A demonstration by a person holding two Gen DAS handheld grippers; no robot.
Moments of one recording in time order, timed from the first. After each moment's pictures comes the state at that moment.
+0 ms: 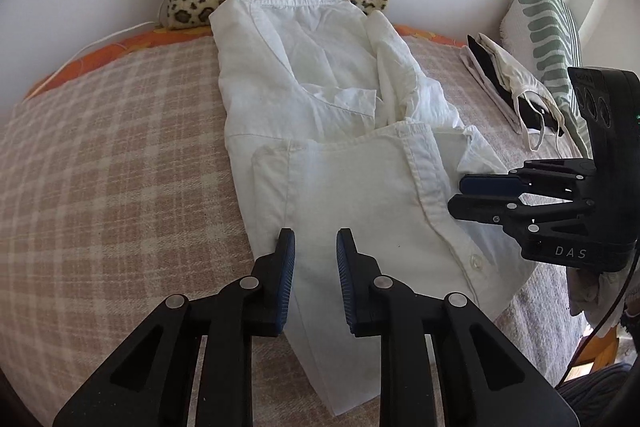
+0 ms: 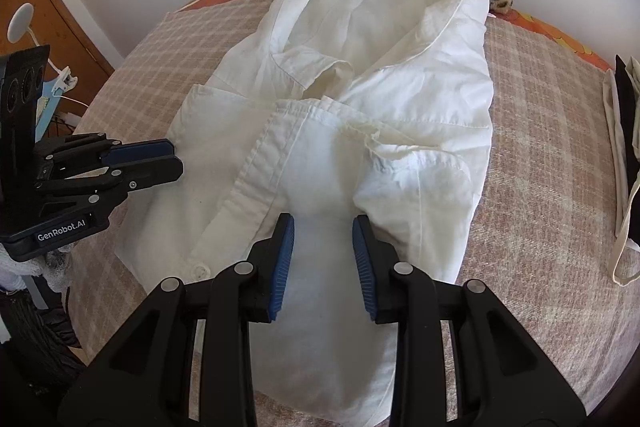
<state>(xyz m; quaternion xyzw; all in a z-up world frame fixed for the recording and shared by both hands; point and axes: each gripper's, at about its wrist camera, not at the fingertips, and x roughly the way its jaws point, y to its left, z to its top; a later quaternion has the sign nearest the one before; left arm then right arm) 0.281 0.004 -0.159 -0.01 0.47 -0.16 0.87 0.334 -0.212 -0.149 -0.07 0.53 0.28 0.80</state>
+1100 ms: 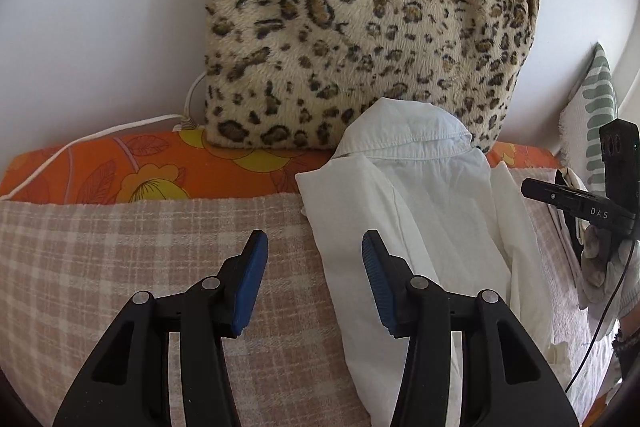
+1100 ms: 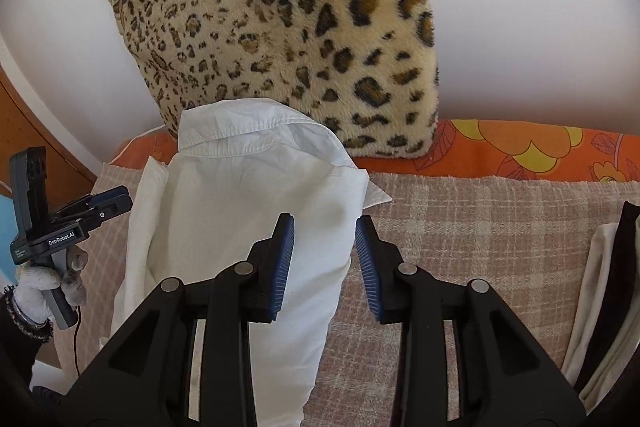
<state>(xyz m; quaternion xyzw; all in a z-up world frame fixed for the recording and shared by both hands) 0.504 0.085 -0.152 -0.06 0.43 -0.12 0.89 0.572 -0.262 -0.137 0.02 0.47 0.24 0.85</state>
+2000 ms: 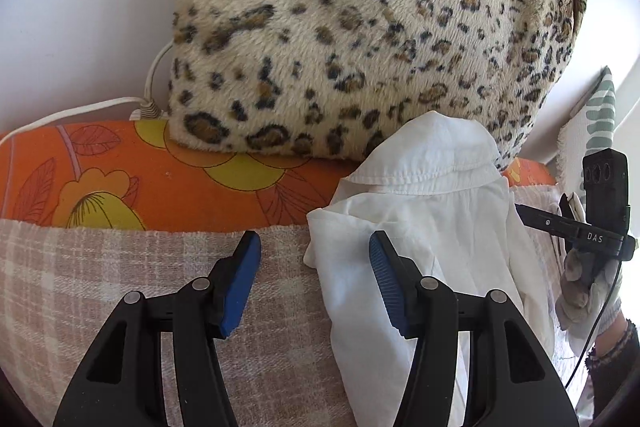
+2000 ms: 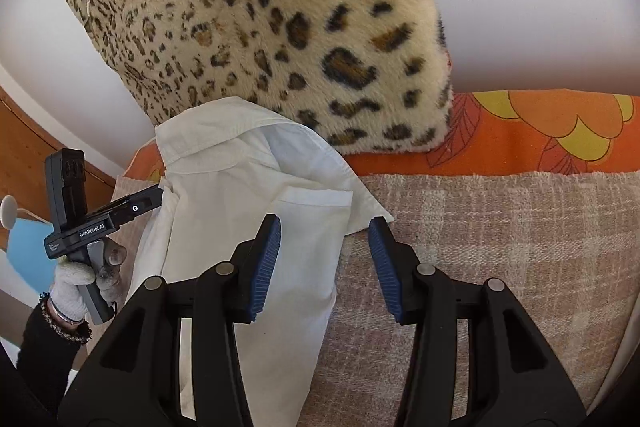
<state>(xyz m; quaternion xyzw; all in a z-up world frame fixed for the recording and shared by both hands) 0.554 0.112 -0.185 -0.11 0.46 -0.15 0.87 0.605 -0.286 -0.174 0.10 0.52 0.27 0.81</state>
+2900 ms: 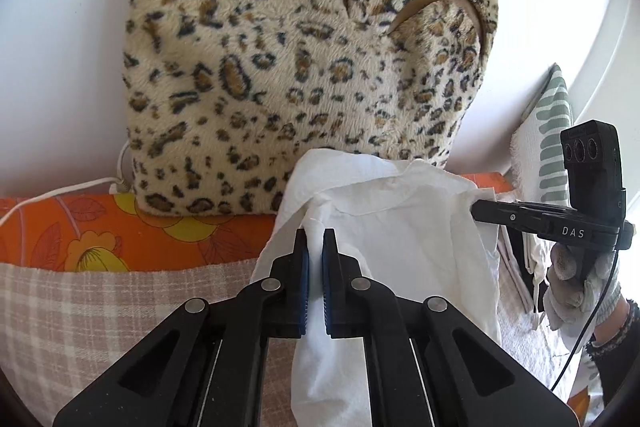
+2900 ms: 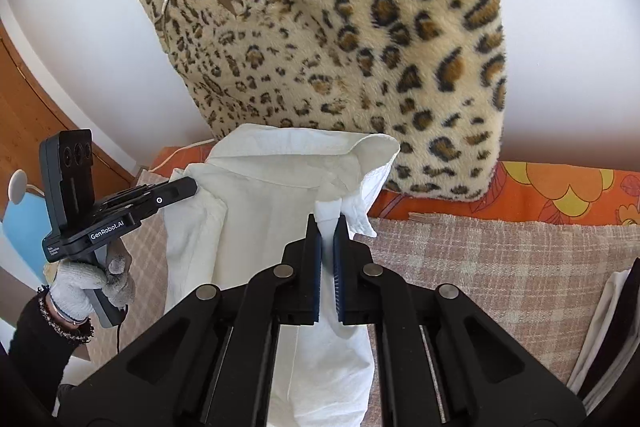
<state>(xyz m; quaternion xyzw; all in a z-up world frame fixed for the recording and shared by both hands) 0.525 0.060 -0.105 -0.10 0.40 -0.22 0.89 0.573 -0.223 -0.084 0.05 0.48 0.30 0.83</state>
